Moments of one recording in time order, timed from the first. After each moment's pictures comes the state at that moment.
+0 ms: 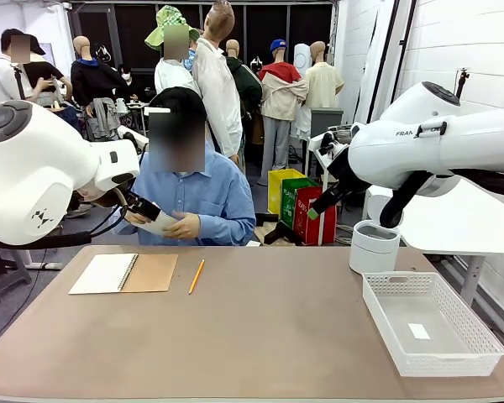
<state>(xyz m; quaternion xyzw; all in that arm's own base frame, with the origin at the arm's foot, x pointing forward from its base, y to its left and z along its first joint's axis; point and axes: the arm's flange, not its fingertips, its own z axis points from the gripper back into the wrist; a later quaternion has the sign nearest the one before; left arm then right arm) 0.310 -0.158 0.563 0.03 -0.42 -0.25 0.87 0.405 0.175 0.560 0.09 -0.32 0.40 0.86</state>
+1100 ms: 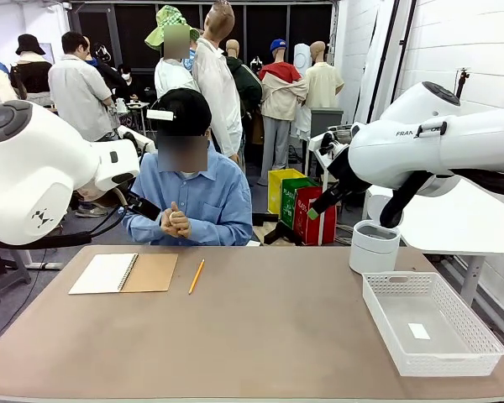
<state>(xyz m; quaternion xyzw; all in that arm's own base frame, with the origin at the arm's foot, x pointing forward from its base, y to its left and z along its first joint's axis) 0.310 -0.158 0.564 0.03 -0.42 -0.25 0.87 0.405 0.175 0.560 0.09 -0.32 0.40 0.86</state>
